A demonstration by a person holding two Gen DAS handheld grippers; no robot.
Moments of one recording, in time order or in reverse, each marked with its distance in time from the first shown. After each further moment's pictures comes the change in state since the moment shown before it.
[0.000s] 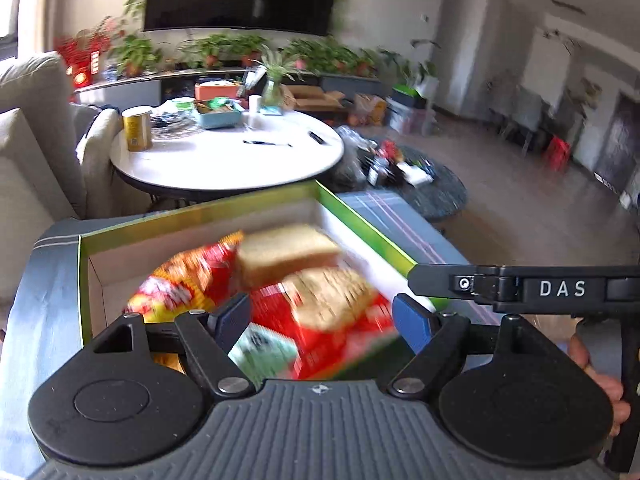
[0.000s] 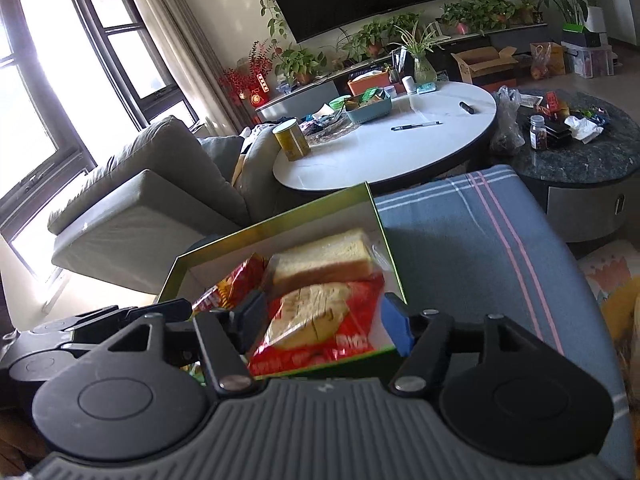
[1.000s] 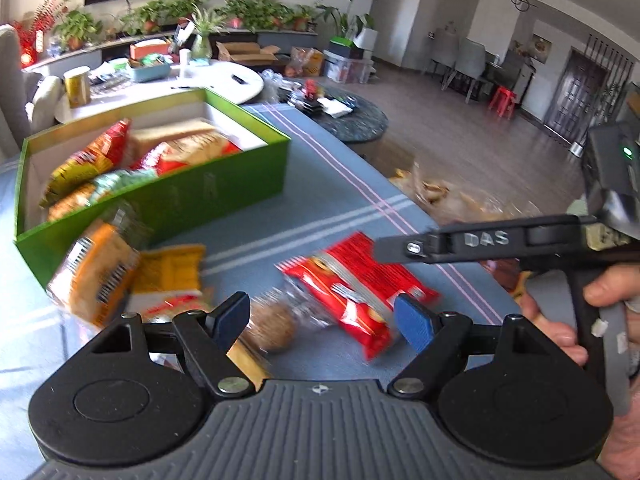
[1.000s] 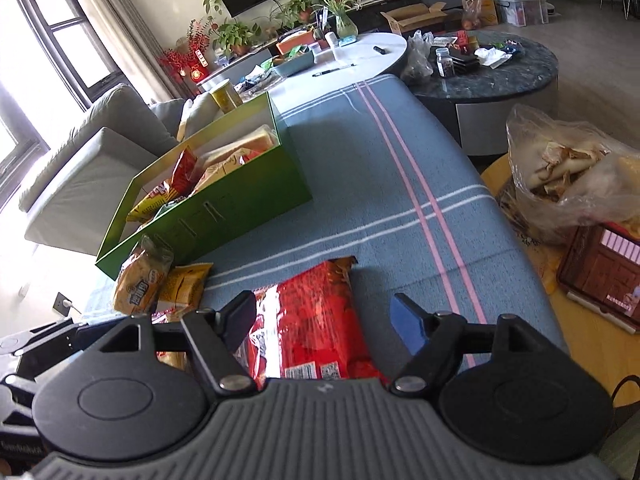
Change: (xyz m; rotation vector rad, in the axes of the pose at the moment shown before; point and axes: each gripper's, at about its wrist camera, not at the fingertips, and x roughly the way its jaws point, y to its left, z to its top) left arm -0.067 -0.090 -0.101 0.057 0.137 -0.165; right arm -0.073 -0.039 -0.093 0.108 0.092 -0.144
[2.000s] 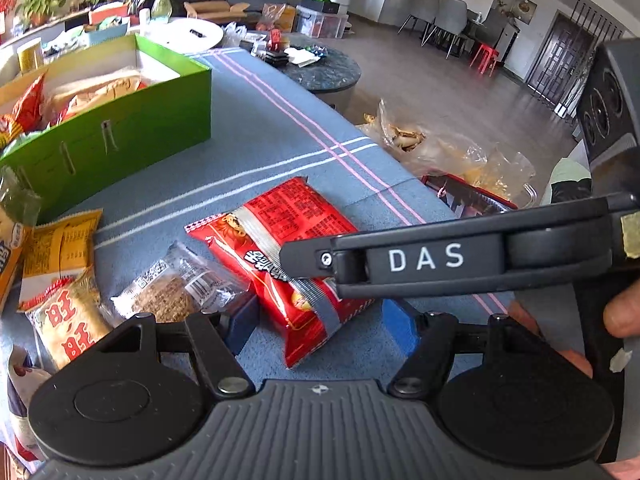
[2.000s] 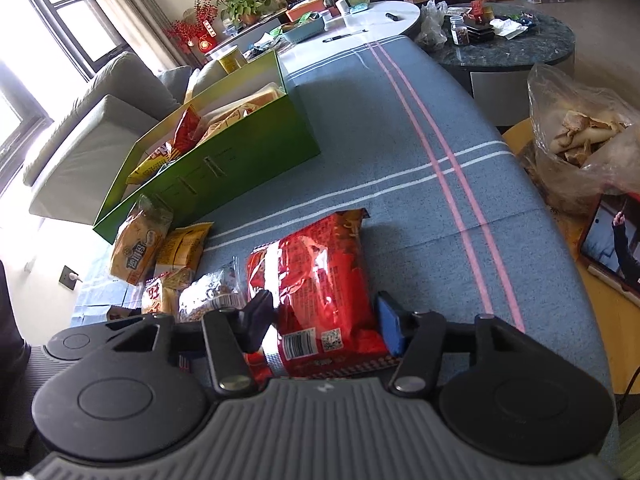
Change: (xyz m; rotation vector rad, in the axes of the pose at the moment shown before) left arm 0.066 -0.035 -0.010 0.036 0.121 -0.052; right arm 0.012 0.000 -0.014 -0.016 0.089 0.031
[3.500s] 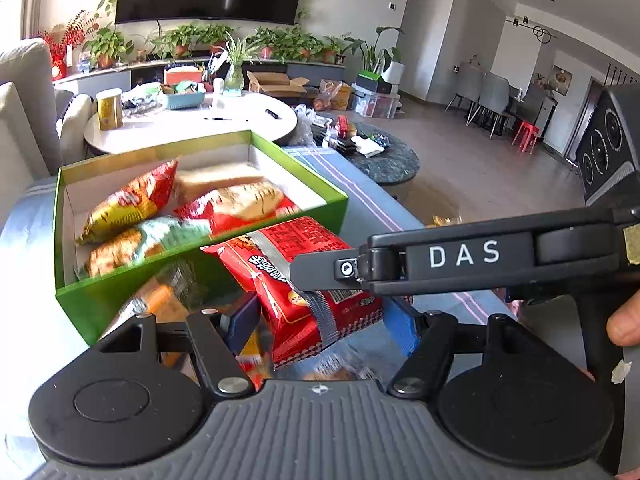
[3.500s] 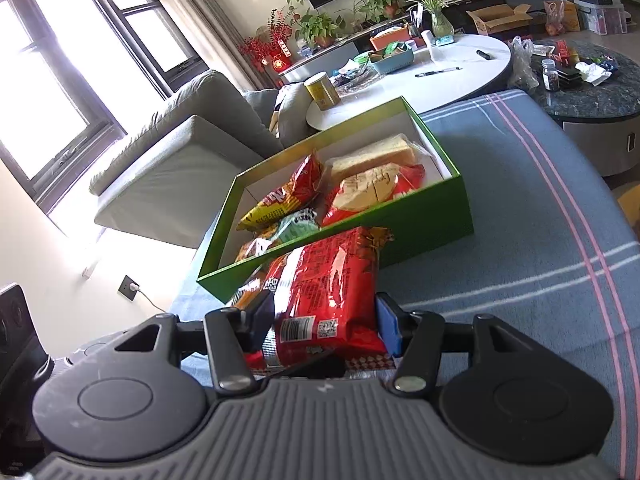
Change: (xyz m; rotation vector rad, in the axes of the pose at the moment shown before) left arm -0.078 0.072 0.026 -0.079 -0.241 0.133; right arm 0.009 0.080 0.046 -0.077 -0.074 0.196
